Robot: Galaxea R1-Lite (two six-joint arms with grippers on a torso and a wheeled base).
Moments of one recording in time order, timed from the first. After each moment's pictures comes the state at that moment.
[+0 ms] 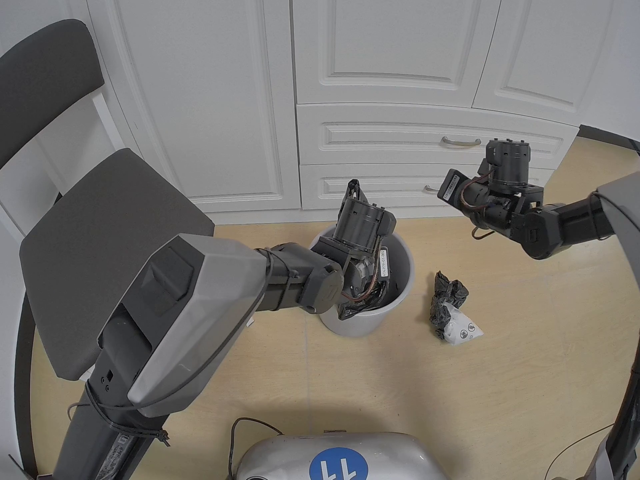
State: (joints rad) left arm -0.72 2.55 -2.00 -0.02 0.34 -0.46; right arm 0.30 2.10 -1.40 -0.50 -0.13 0.54
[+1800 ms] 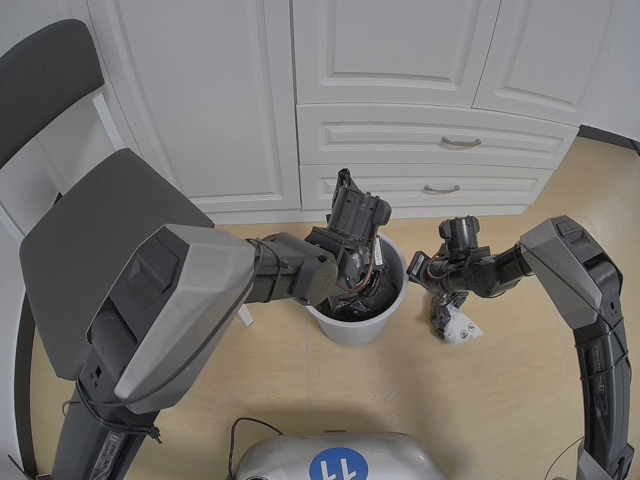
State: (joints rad) left arm -0.71 2.52 -1.99 -0.02 0.38 -0.51; right arm 0.26 2.53 -1.62 -0.32 0.18 0.74
